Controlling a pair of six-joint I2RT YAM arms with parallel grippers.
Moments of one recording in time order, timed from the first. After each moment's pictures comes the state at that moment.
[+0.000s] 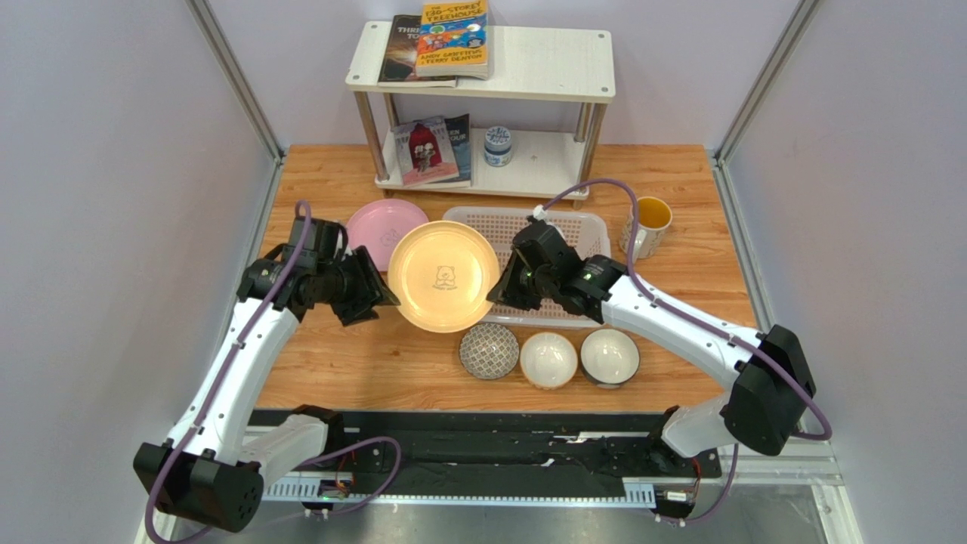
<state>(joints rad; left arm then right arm) -0.23 1.04 1.08 -1.05 0.24 -0.72 0.84 1.43 1.16 -0.49 0.03 1.03</state>
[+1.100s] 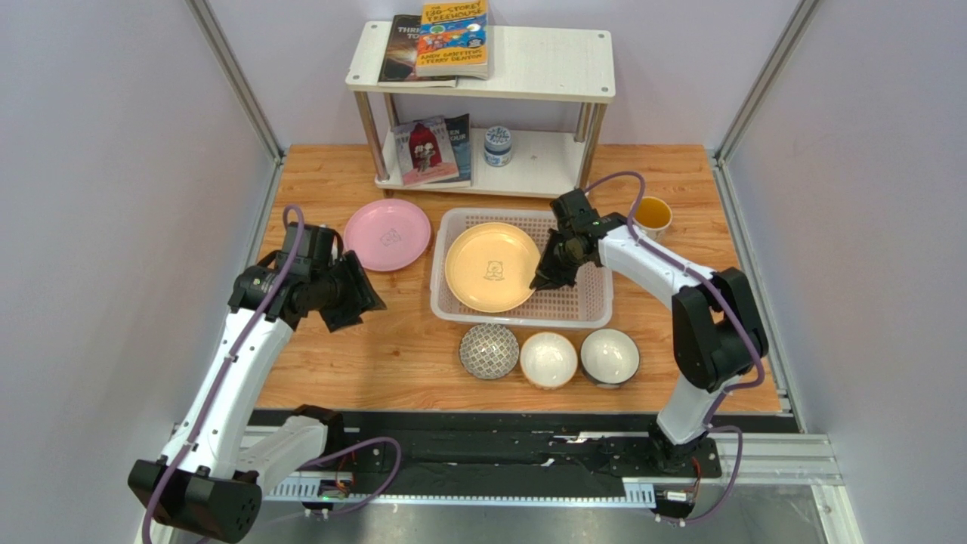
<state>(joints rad) -0.23 0.99 1.09 -1.12 0.09 -0.71 0.46 1.71 1.24 -0.64 -0.18 0.86</state>
